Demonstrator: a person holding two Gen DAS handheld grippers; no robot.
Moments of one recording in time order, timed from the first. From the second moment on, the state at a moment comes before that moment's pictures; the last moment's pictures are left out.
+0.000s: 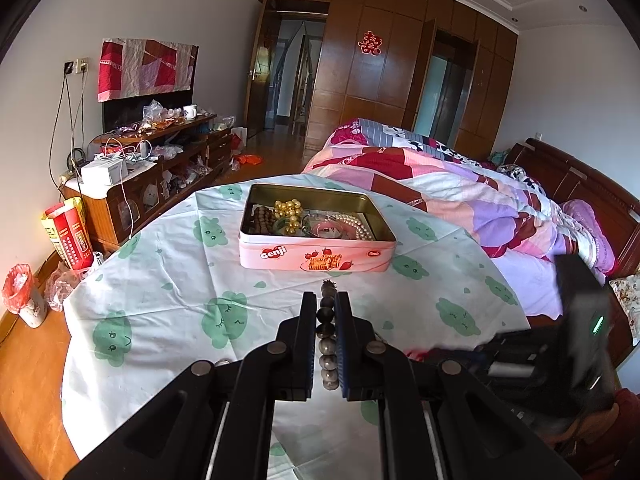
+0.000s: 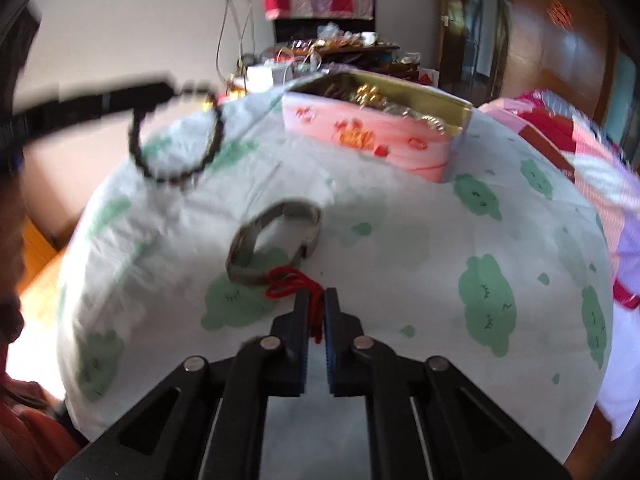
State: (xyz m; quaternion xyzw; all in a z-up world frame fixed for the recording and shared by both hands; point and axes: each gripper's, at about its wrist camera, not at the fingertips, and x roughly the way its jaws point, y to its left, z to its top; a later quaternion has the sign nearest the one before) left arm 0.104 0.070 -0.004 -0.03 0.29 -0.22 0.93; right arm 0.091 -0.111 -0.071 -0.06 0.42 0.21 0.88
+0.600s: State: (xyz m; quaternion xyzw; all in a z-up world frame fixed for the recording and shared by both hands) left arm 0.141 0.050 0.013 -0.04 0.27 -0.24 0.93; right arm 0.141 -0.149 0.015 0.06 0.31 0.20 0.93
